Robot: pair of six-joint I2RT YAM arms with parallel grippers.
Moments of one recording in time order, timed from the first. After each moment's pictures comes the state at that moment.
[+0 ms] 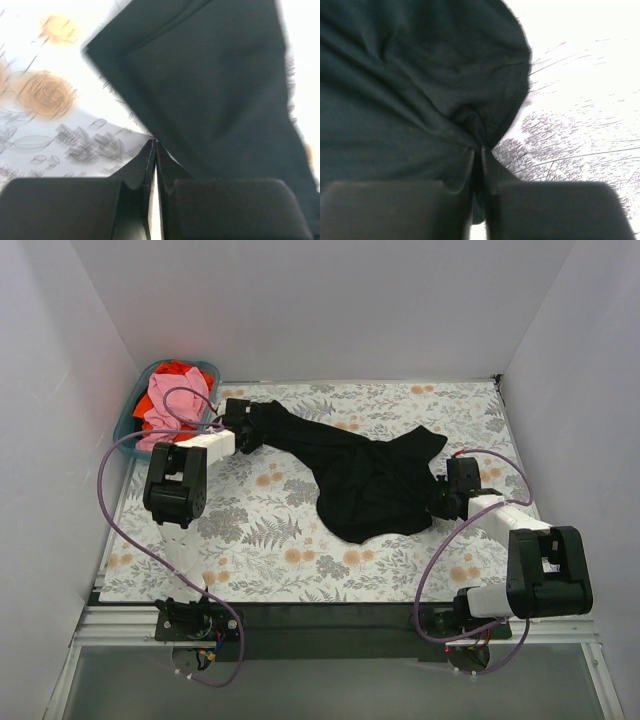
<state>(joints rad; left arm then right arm) -0.19 2.11 1.43 -0.12 -0.08 -0.78 0.14 1.36 0.61 -0.24 0.00 0.47</state>
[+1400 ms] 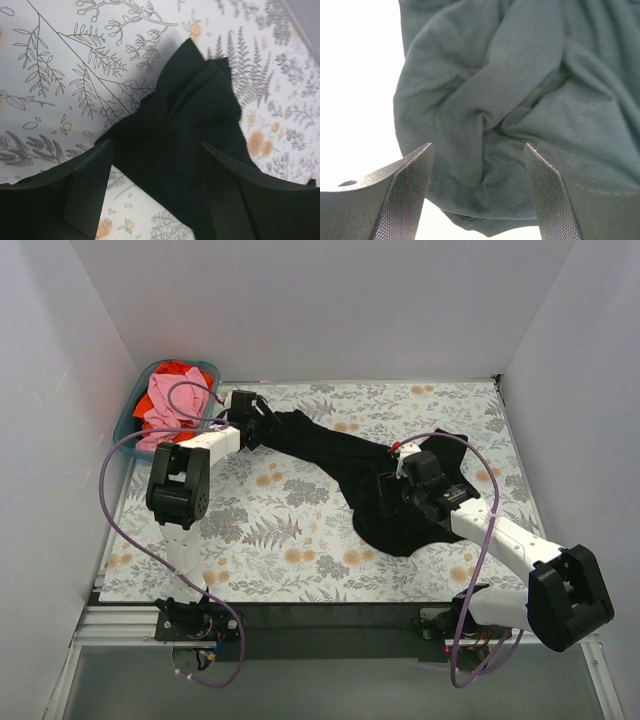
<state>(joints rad) -0.22 2.07 1.42 -0.06 -0.04 -0.85 0.51 1.22 0.73 -0.33 0.02 0.19</state>
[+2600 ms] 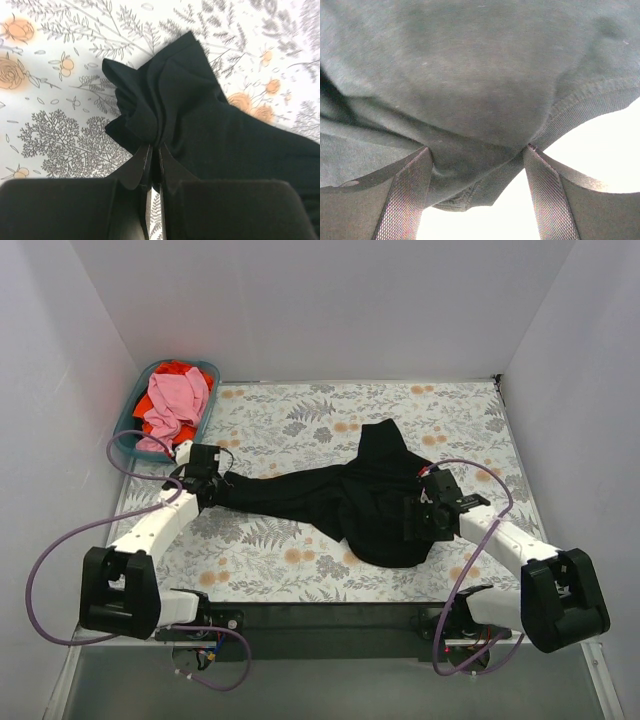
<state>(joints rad) -0.17 1.28 0.78 -0.41 -0.29 -0.77 0.36 1.22 0.59 -0.54 -0.03 0.31</state>
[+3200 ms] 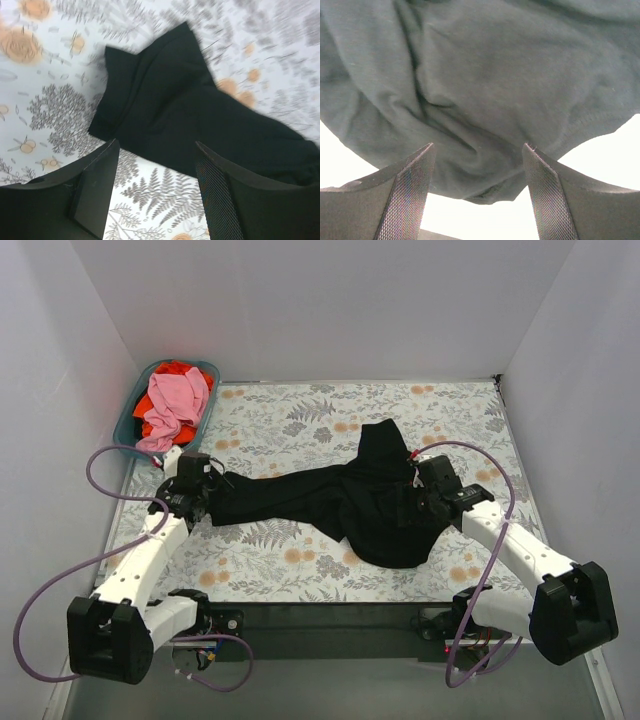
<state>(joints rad) -0.17 1.05 0.74 -0.49 -0.28 -0.82 0.42 1.15 0.73 -0.60 -0.02 0.28</state>
